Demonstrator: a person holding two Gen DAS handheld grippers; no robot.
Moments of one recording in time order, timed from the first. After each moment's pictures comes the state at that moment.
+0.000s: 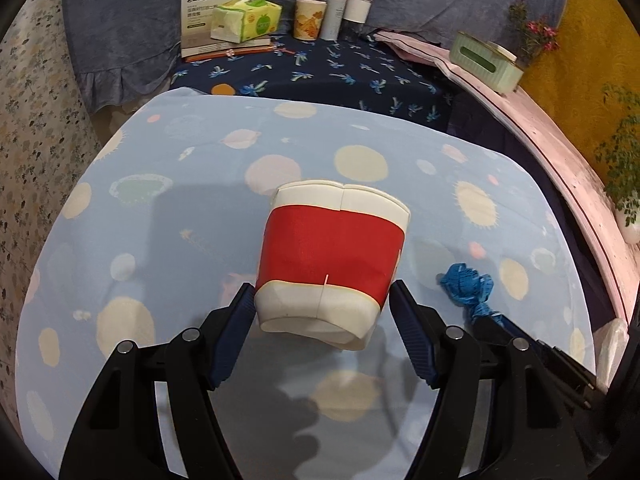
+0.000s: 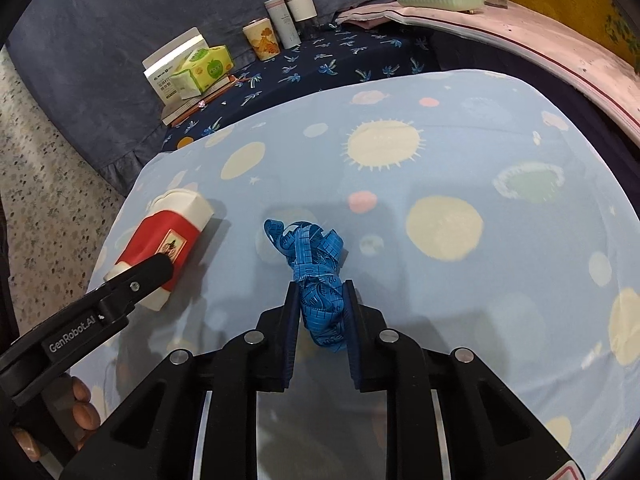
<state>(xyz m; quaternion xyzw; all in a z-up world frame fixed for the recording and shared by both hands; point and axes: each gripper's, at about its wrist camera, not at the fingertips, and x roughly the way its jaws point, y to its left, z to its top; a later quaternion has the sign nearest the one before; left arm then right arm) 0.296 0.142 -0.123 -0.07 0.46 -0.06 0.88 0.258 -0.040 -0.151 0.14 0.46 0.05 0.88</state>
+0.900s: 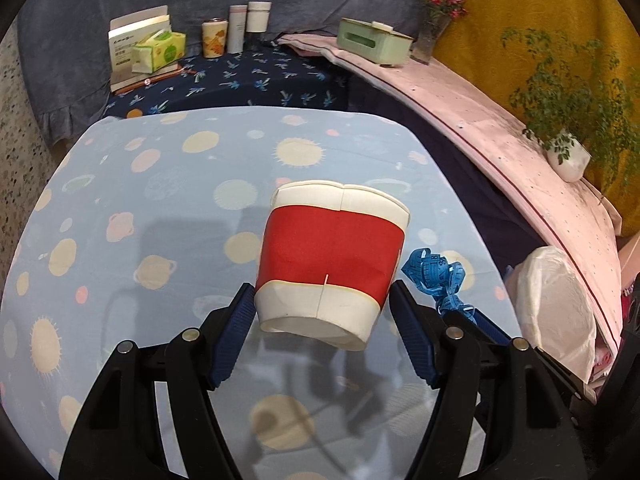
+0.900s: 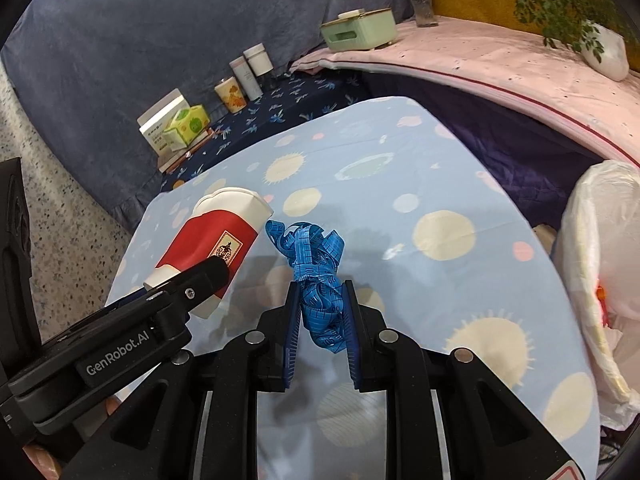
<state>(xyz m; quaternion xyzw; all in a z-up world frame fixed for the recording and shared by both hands) 0.183 0.008 -0.075 -0.03 0.43 -0.15 0.89 0.118 -0.142 -0.102 0.19 0.39 0.01 0.90</state>
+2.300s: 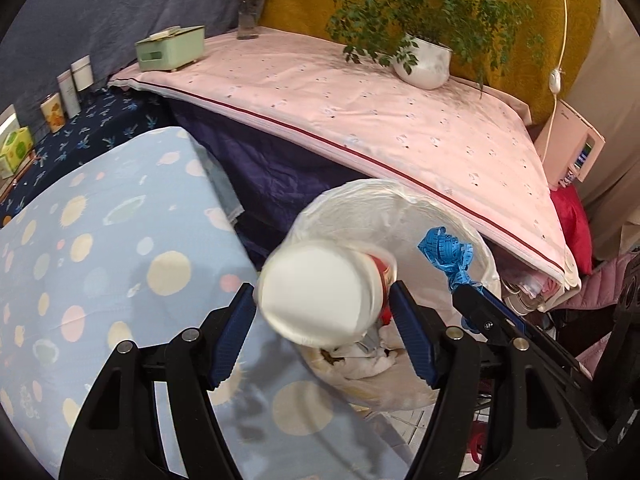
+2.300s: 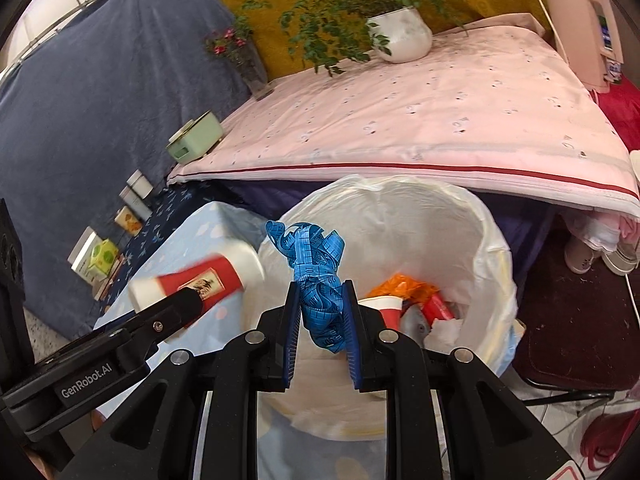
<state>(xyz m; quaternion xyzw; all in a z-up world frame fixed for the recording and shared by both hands) 0.096 -0.240 -0.054 0.09 0.42 -0.33 0.84 -0.031 -0.380 -0.097 0.31 0.30 -0.18 0.88</state>
